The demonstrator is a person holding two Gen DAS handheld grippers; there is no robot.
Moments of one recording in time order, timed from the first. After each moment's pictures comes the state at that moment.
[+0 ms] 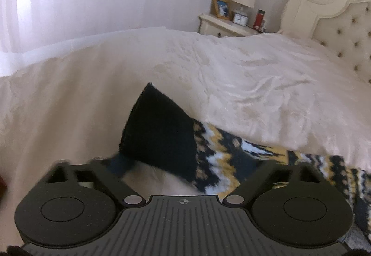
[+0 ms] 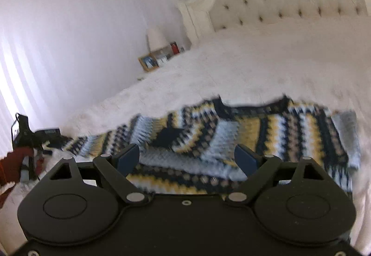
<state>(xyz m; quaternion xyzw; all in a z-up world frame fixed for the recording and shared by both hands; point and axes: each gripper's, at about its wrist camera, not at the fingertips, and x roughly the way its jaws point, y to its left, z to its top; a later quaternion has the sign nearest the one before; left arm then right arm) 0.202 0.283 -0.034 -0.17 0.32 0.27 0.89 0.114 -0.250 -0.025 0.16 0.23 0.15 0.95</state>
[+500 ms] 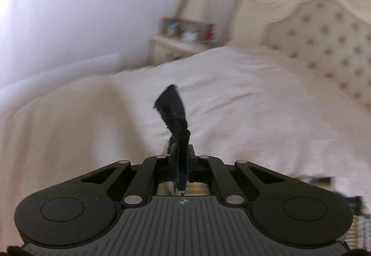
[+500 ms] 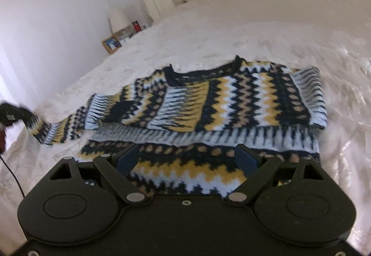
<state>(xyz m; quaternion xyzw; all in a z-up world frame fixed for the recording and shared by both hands) 0.224 0.198 0.056 -0.13 0.27 0.14 0.94 0.120 -0.285 -0.052 0.18 0.30 0.08 0.93</state>
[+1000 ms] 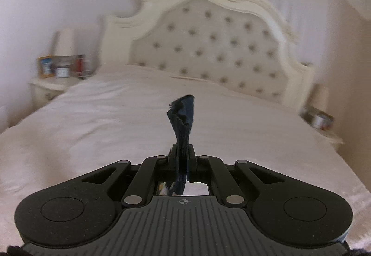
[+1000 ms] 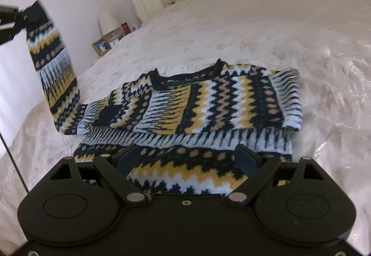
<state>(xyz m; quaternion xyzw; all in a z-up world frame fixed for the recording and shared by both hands) 0.255 -0.021 0.146 -0.06 0.21 -0.12 0.97 0.111 -0.311 -0.041 0.19 0.30 0.05 0.93</state>
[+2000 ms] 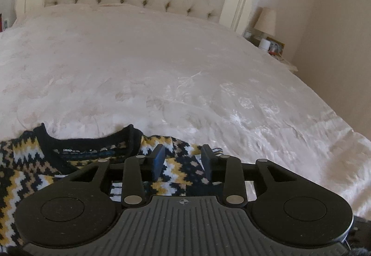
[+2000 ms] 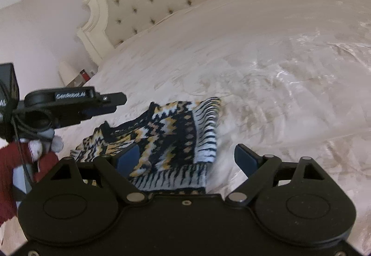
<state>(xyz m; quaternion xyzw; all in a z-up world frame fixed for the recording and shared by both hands) 0.274 -0.181 0.001 0.00 0.34 -0.27 0.90 0.091 -0.407 -0.036 0.29 0.25 -0.06 0.92</state>
